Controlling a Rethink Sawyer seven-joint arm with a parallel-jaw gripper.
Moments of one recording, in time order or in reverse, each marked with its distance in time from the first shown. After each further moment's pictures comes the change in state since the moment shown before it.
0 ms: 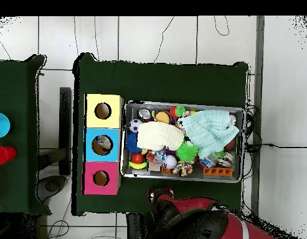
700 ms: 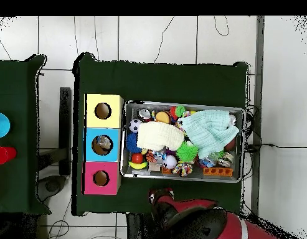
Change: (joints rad) arm 0.001 0.010 -0.014 0.004 -0.020 -0.049 0.000
